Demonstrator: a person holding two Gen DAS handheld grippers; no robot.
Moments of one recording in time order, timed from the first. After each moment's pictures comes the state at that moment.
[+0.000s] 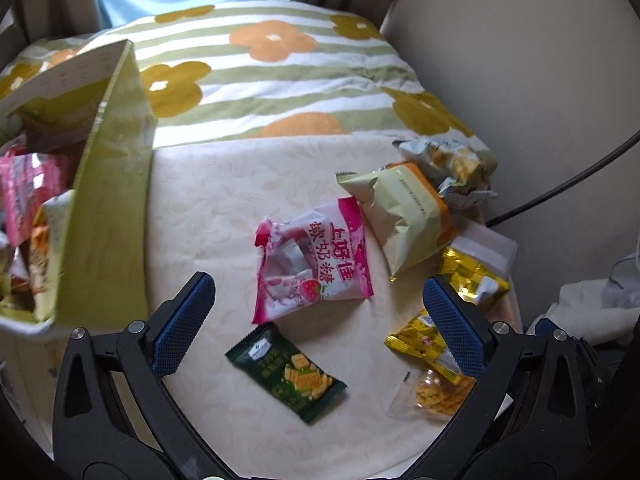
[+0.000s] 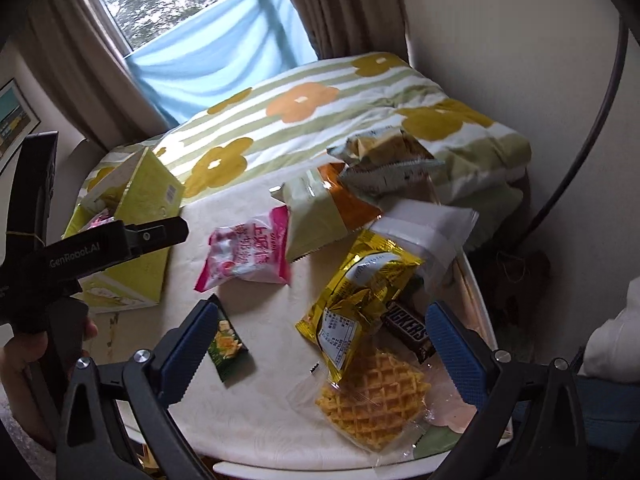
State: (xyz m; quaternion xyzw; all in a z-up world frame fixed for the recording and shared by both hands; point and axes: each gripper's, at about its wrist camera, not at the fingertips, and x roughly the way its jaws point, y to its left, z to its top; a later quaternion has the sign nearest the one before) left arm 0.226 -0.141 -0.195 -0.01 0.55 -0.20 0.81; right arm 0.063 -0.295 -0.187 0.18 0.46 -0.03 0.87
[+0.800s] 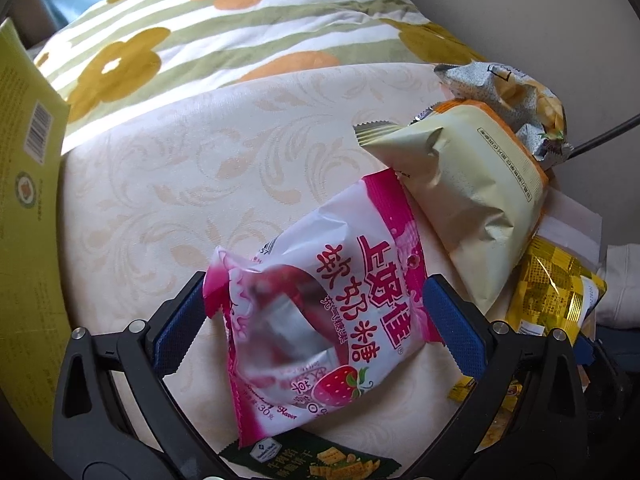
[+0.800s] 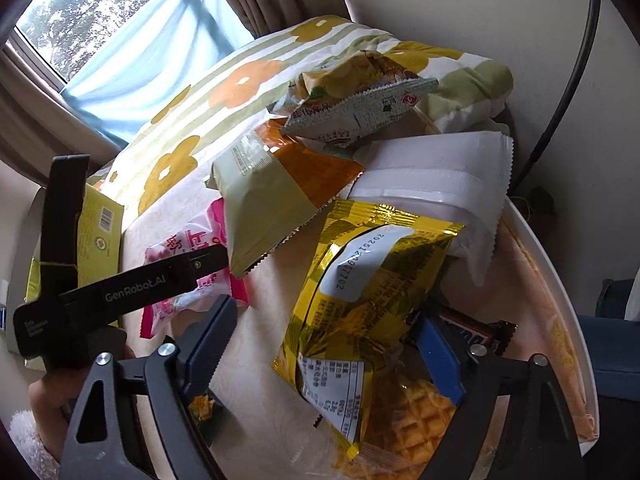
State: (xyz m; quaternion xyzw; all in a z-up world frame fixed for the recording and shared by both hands) left arm 0.280 -0.187 -0.294 0.07 0.60 -0.22 0.77; right arm 0.110 -0.300 -0.261 0.26 0.49 -0.11 0.82
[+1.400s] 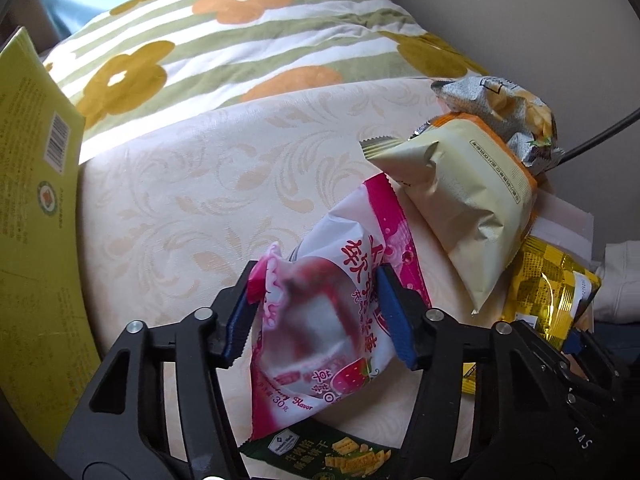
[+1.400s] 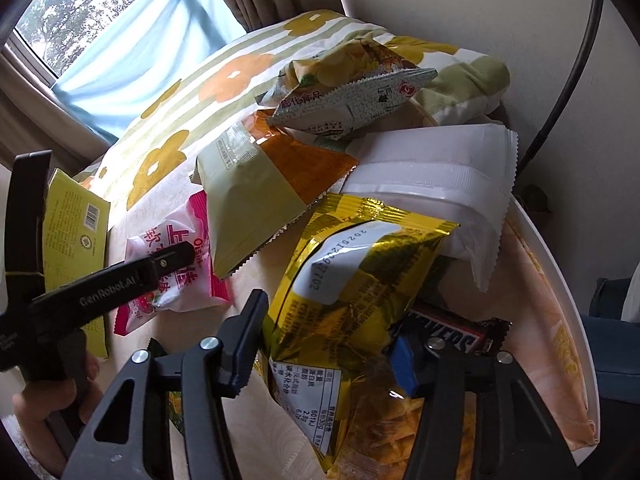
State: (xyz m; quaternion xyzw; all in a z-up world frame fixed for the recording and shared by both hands) left arm 0.278 -0.174 -0.279 0.07 0.58 -0.23 0.78; right arm 0.113 -0.297 -0.267 0.25 0.50 -0.12 0.82
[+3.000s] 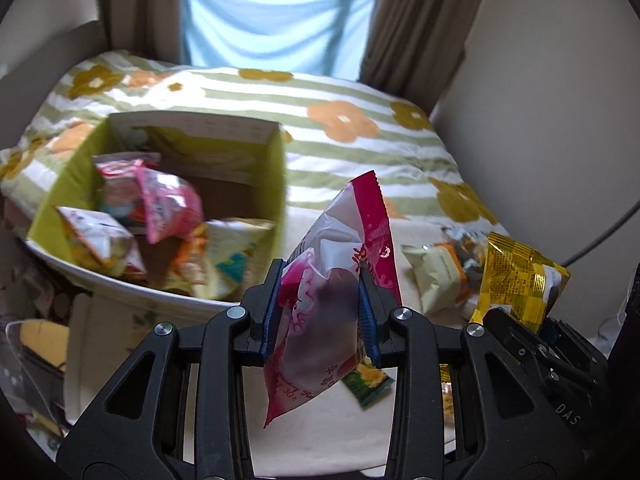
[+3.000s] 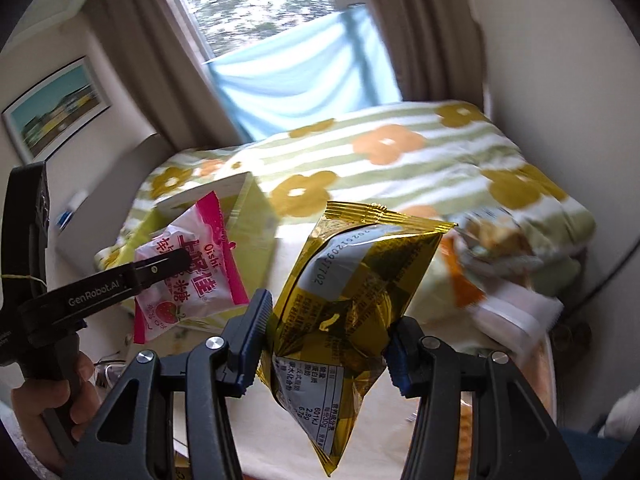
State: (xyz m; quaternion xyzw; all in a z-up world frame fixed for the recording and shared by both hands) left arm 0.174 -0.008 -0.089 -0.08 0.43 -0.09 0.89; right arm 0.096 -0.217 -0.121 0.14 0.38 0.10 0.91
